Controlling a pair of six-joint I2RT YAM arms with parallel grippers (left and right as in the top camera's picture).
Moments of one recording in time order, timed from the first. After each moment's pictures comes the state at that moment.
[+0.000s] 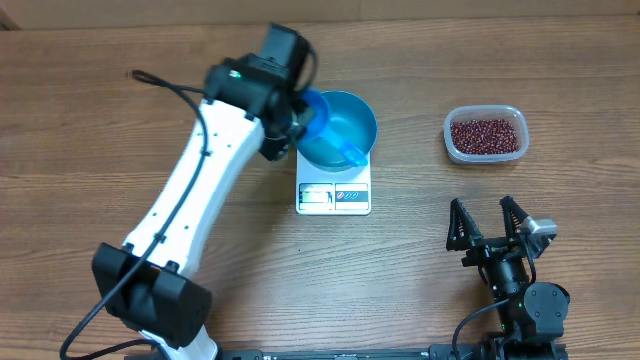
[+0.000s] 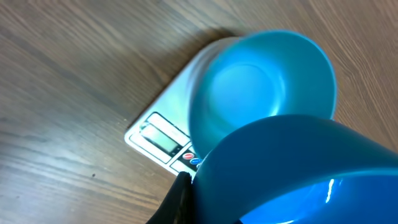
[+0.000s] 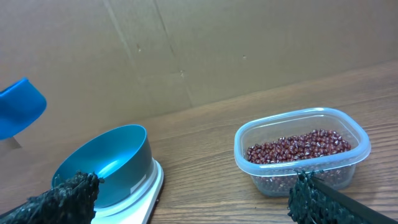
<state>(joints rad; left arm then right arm) -0.44 1.82 1.84 -1.26 -0.03 -1.21 -0.01 0.01 0.02 -0.02 -0.16 0.31</state>
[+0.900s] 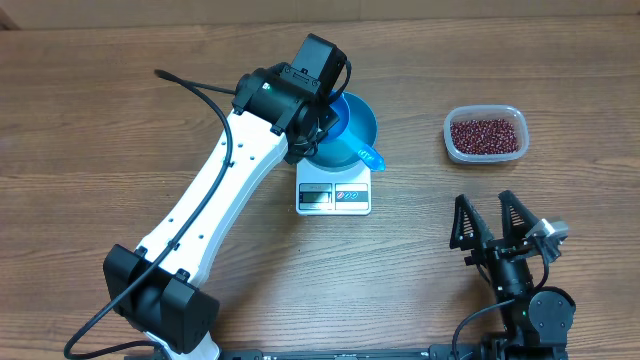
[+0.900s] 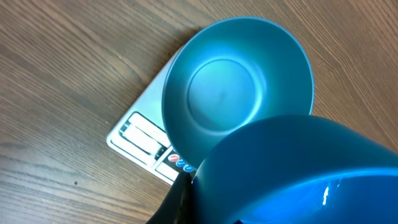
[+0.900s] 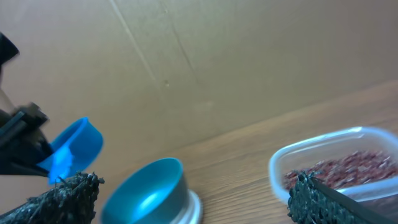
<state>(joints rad) -0.53 1.82 1.84 -1.22 -0.11 -1.26 -0.01 0.01 0.02 0.11 -0.20 0.52</state>
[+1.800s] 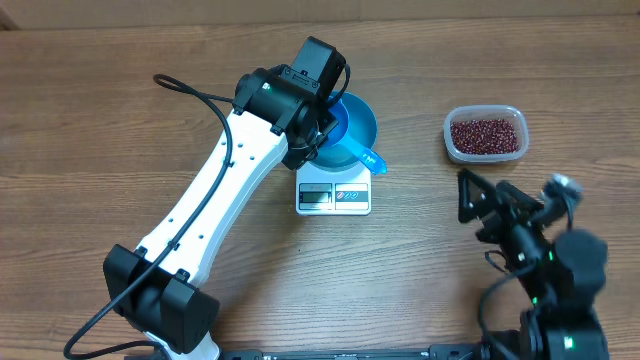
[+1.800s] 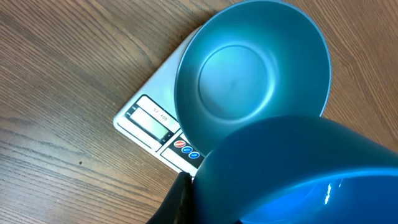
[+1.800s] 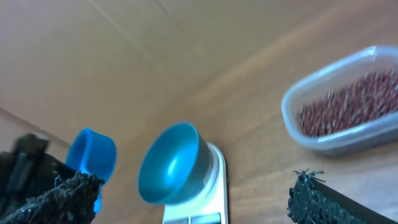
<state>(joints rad) -0.53 1.82 1.84 -1.27 -0.08 -1.31 -0.01 0.53 0.54 -0.31 -0.29 0.65</state>
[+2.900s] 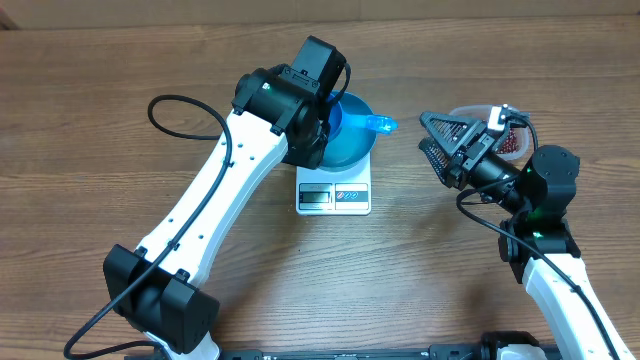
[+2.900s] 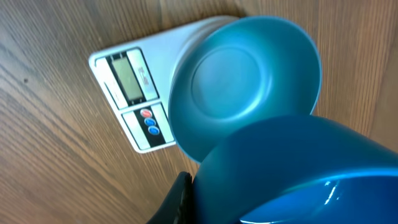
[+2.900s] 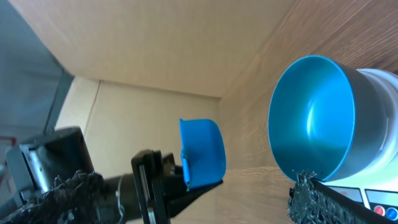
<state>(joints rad) -0.53 1.82 1.84 -1.25 -0.02 -1.85 -0.01 1.15 0.59 0.43 -0.81 1.30</state>
